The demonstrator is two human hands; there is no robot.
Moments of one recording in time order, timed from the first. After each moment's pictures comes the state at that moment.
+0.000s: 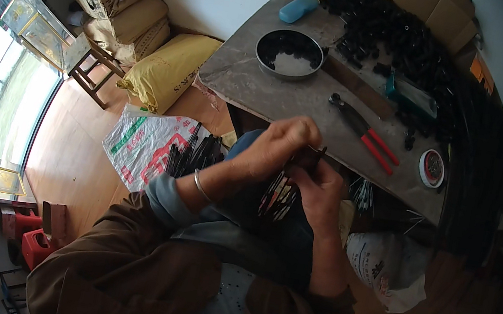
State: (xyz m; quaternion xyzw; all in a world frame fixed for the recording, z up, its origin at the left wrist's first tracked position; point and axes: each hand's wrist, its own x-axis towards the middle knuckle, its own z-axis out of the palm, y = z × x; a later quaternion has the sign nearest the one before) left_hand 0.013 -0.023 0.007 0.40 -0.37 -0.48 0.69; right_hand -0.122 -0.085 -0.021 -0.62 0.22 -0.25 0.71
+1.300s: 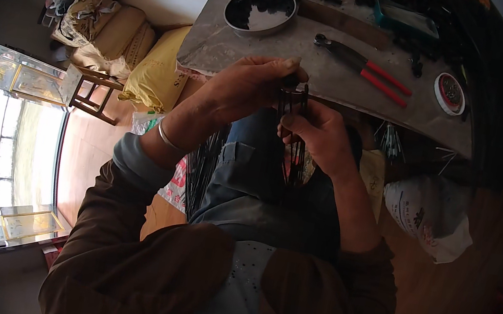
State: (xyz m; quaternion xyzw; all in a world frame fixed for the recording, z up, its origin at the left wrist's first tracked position) left_hand 0.058 -0.029 0.022 0.43 -0.27 -0.66 0.55; right_hand -0.119 -0.095 -0.027 -0.57 0.17 -0.19 0.78
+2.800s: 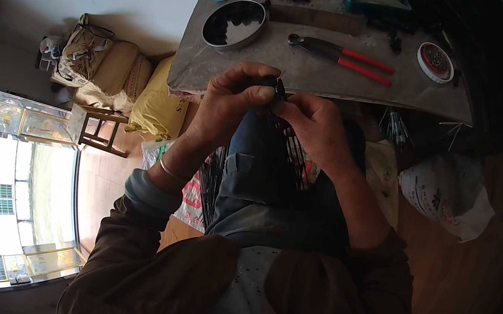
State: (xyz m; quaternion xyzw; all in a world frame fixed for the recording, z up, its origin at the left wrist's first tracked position) left_hand 0.036 -0.018 0.017 0.45 -0.42 -0.50 0.61; right_hand -0.128 -0.093 -0.013 -0.62 0.26 -0.27 0.69
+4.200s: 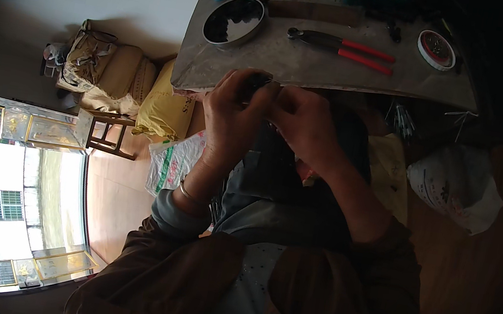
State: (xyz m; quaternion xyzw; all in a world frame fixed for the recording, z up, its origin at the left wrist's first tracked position) left_hand -0.004 -0.007 0.026 0.69 -0.51 -0.05 0.51; right_hand -0.116 -0.079 -0.016 -0.65 0.27 -0.29 0.65
